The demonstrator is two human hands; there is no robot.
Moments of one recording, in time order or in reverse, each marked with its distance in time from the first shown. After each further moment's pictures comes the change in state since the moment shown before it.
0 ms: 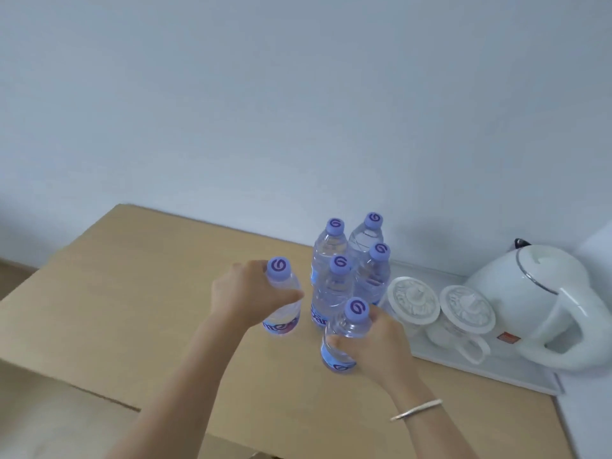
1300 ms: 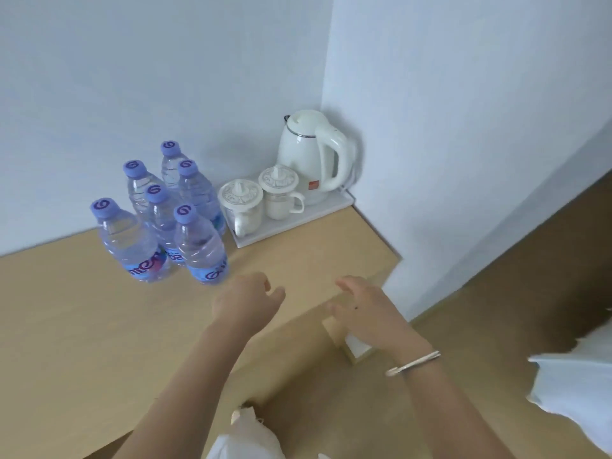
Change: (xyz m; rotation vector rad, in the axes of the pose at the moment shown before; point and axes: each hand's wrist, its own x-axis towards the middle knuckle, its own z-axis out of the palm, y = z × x) left_hand -0.139 0.032 0.104 0.275 -0.458 0.648; right_hand -0.214 0.075 -0.039 -0.197 0.234 0.364
